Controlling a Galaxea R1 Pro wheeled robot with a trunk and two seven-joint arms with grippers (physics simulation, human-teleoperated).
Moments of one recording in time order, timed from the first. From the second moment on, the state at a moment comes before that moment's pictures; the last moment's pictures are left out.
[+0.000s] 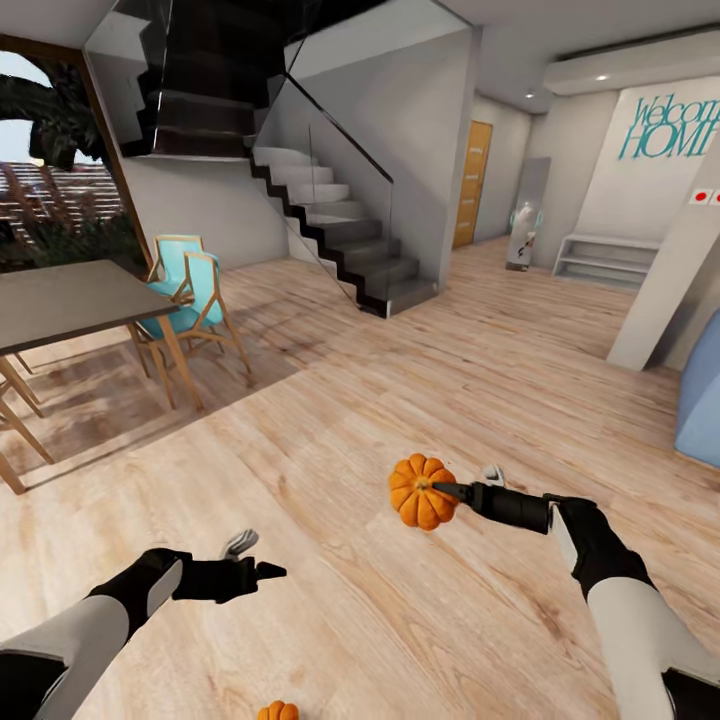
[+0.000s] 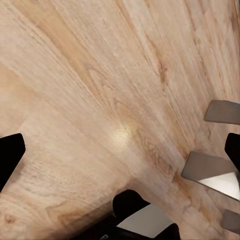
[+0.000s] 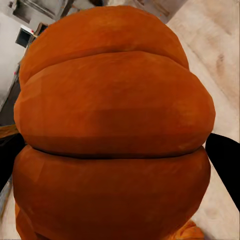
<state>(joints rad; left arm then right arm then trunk) -0.80 0.19 -0.19 -0.20 0.35 0.61 -0.82 -0.77 -0.12 -0.32 -0.65 0.05 0.67 1.20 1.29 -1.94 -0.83</state>
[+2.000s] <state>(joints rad) -0.71 0.31 -0.20 0.05 0.20 0.08 -1.46 -0.78 -0.11 -0.30 -0.80 -0.20 0.74 1.23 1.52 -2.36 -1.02</state>
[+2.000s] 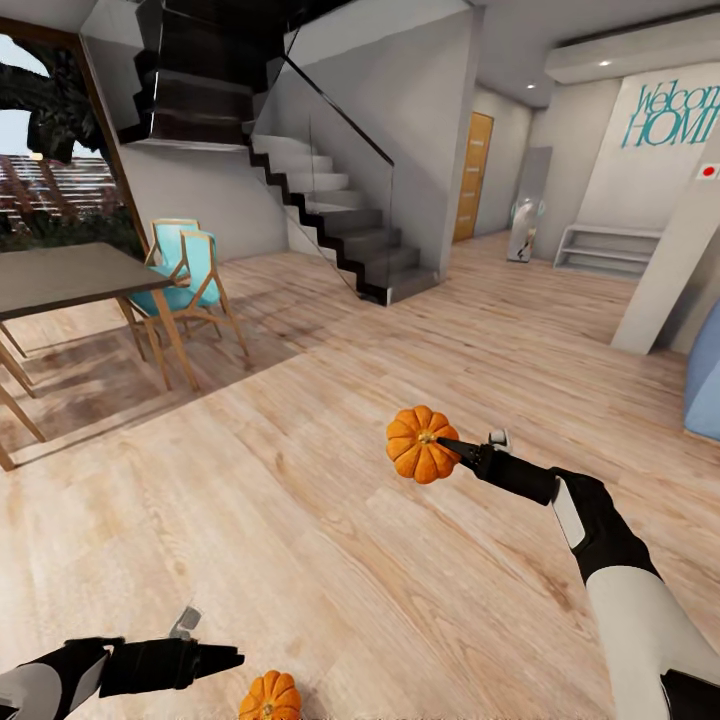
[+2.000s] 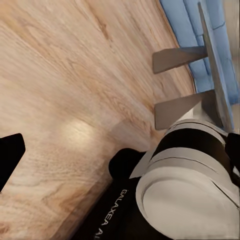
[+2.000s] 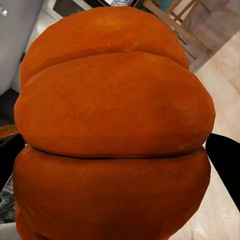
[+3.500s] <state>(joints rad) -0.71 0.31 -0.21 0.06 0.20 0.05 -1.46 -0.78 -0.11 -0.29 -0.80 -0.19 0.74 1.23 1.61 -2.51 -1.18</state>
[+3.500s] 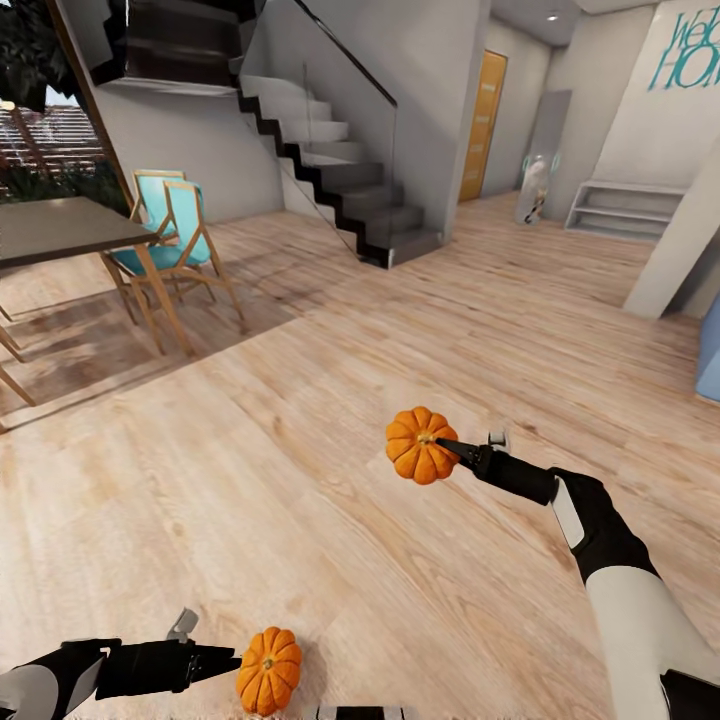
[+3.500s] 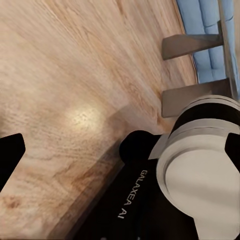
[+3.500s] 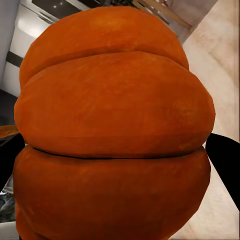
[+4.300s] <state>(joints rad) -0.71 0.31 -0.21 0.06 0.20 0.05 -1.46 -0.78 -0.11 -0.24 -0.83 -0.18 0.74 1.21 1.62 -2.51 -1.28</state>
